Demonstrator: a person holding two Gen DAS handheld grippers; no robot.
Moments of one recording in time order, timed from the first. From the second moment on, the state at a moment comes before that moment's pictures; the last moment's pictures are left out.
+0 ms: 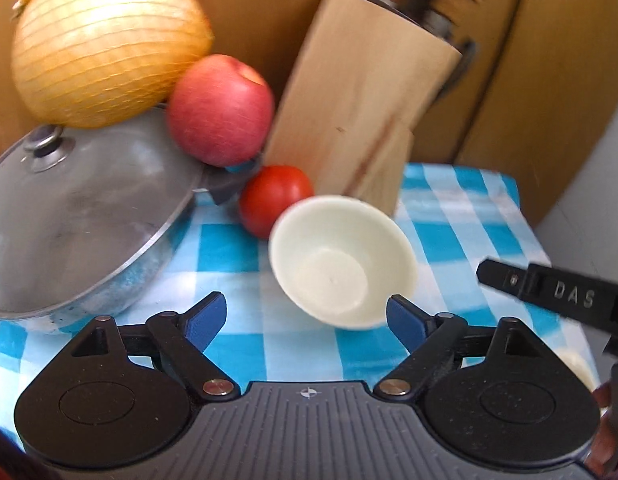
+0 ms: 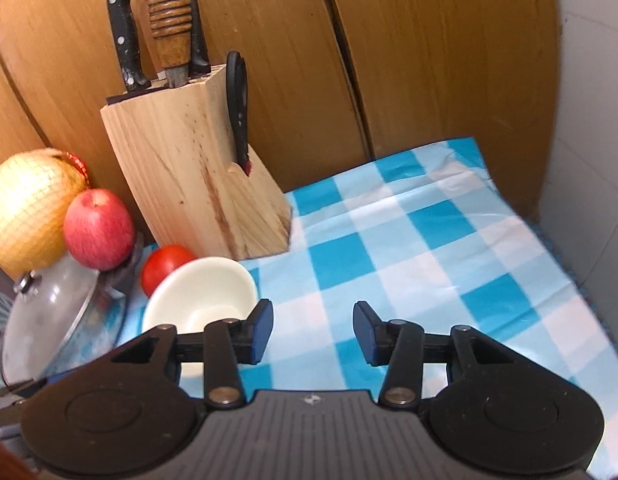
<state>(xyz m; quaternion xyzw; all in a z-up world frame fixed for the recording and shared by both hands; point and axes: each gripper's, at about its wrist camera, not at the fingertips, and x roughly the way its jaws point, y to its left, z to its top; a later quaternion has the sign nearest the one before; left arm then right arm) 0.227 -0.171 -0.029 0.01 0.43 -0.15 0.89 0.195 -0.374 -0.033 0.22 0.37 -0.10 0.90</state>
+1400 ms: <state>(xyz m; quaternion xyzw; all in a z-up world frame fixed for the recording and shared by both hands) 0.255 -0.181 -0.065 0.05 0.47 -0.12 0.87 0.252 -0.346 -0.076 0.20 0.43 -0.08 0.87</state>
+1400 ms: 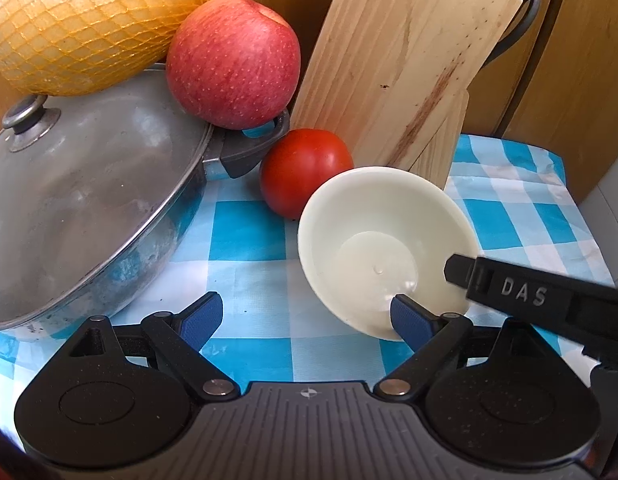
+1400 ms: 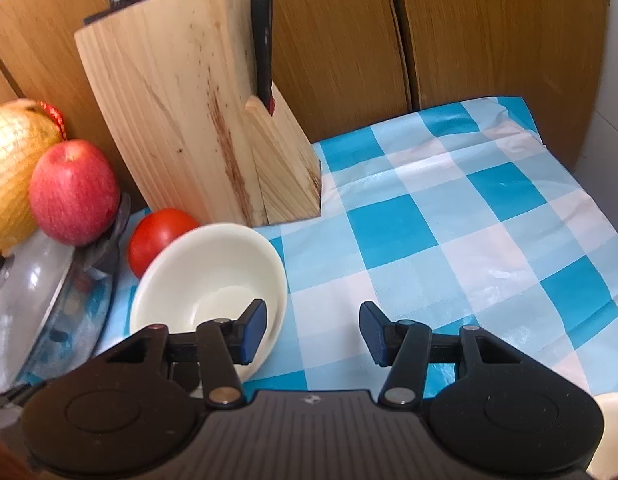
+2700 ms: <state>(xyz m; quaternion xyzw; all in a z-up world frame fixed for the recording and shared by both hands) 0.243 -0.193 -0.071 0.04 0.51 -0.15 0.85 0.237 -0.355 -0.073 0.23 0.48 -0.04 0.85</state>
